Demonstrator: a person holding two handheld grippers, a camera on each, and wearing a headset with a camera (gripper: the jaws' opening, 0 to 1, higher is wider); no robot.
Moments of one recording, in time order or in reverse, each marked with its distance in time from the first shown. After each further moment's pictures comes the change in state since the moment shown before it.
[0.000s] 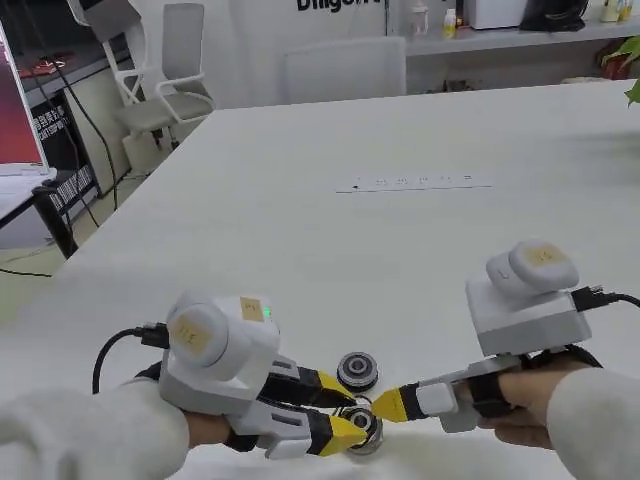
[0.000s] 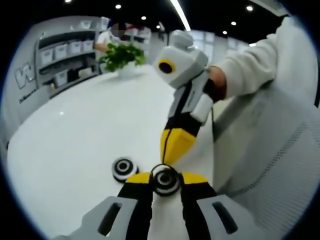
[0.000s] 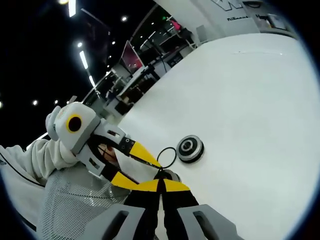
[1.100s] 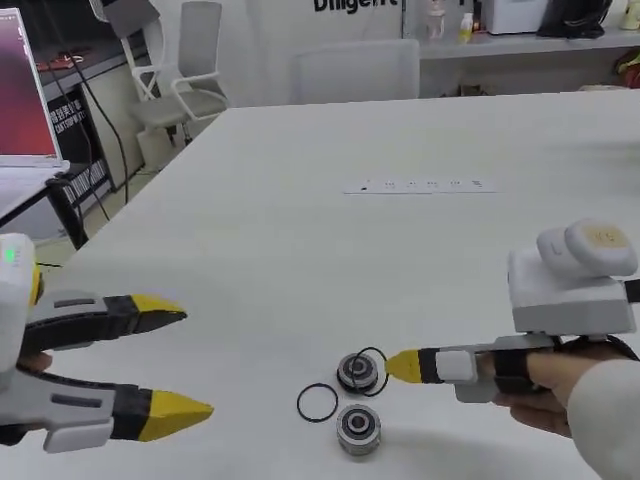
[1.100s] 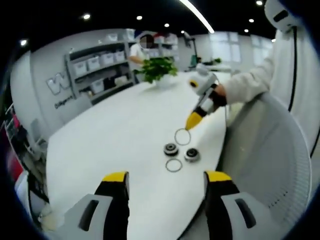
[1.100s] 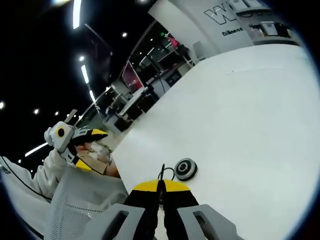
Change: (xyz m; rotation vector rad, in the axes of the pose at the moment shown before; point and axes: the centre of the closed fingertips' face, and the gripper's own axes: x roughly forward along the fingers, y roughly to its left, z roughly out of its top) left arm -0.162 0.015 -0.006 -0.019 -0.028 0.351; right arm -0.027 0.011 0.032 0.003 -0.155 -0.009
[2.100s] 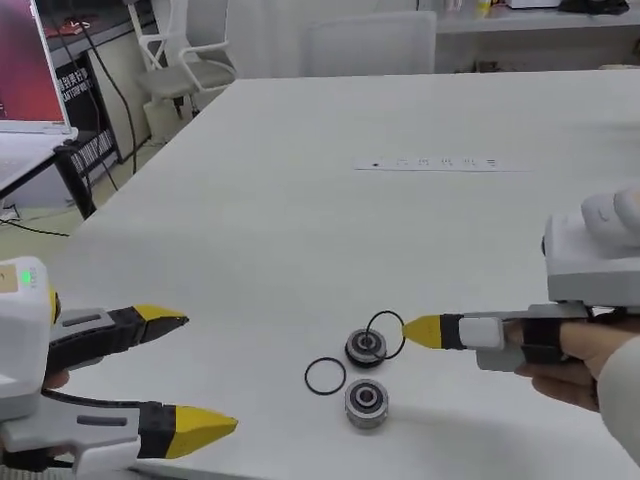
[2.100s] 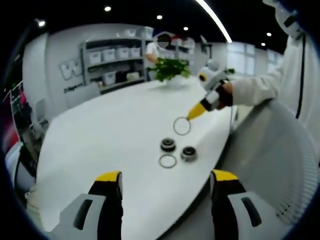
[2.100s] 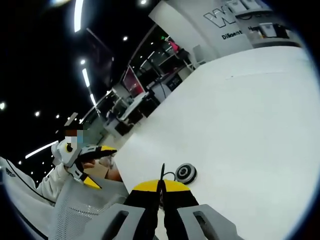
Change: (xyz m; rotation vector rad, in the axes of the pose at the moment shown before) left arm 0.019 -0.018 -0.017 -0.157 -0.026 0.023; right arm -0.010 -0.002 0.012 0.007 -0.036 0.003
